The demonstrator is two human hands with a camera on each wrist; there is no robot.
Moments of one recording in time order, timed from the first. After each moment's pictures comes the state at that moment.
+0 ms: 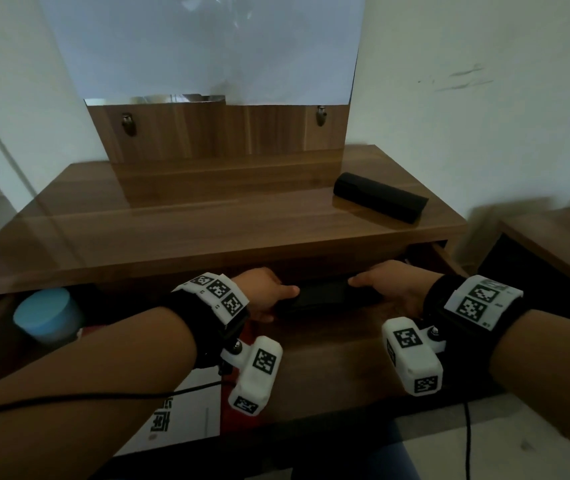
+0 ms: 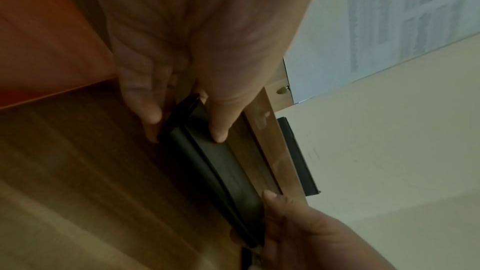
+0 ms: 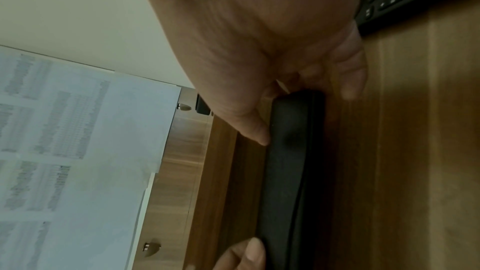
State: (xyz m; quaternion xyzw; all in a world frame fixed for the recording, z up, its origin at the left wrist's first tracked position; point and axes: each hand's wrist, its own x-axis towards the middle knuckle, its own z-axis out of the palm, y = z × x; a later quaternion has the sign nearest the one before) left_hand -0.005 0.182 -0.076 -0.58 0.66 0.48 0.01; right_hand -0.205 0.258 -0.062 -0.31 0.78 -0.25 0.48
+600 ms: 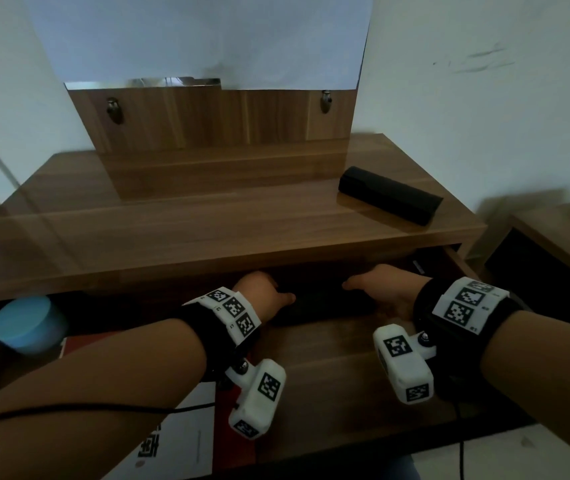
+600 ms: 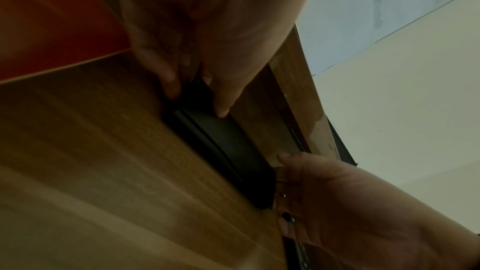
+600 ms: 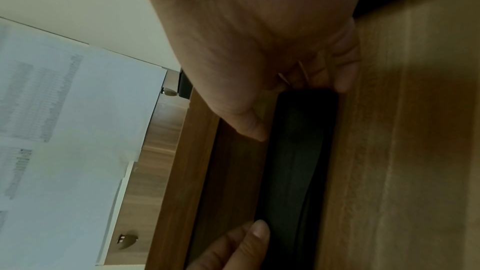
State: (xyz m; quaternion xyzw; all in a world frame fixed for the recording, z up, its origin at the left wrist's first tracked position) left_hand -0.016 0.164 -0.100 -0.59 0.72 0.36 0.01; right_hand -0.199 0.229 -0.068 -0.32 0.80 -0.20 0.48
